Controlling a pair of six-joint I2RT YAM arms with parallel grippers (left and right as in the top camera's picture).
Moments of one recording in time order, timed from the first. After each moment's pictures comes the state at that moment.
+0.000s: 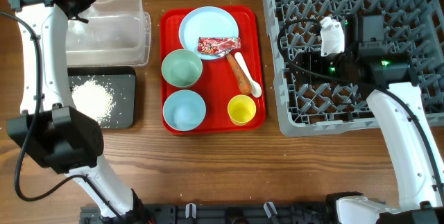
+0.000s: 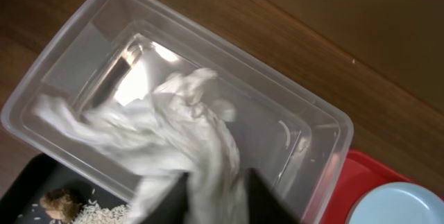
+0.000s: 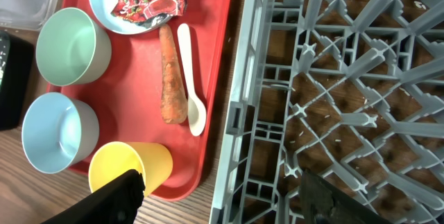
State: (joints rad) left arm 0.19 2.00 2.05 -0.98 -0.12 -0.36; right arm 0.09 1.41 1.29 -0.94 -0.30 0.00
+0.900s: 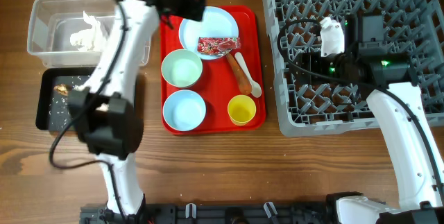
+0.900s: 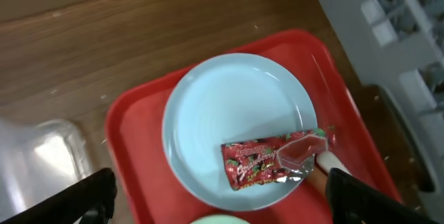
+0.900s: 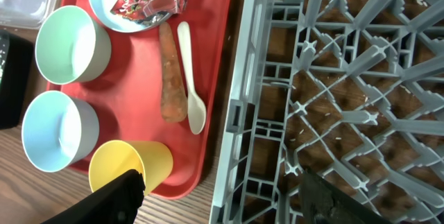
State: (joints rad) left arm -0.24 2.11 2.05 -0.91 0.12 0.07; right arm 0.09 1.41 1.29 -0.94 -0.30 0.00
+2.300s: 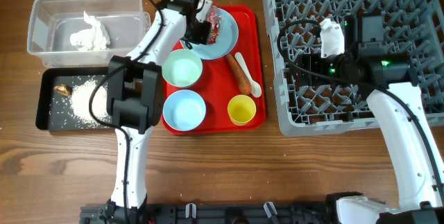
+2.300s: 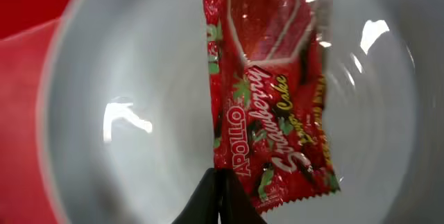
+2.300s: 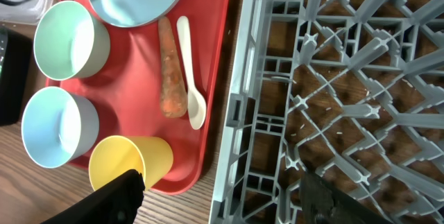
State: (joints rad) left arm -0.28 2.41 2.02 -0.82 0.08 0.03; right arm 0.09 1.41 1.29 -0.96 -0.30 0.00
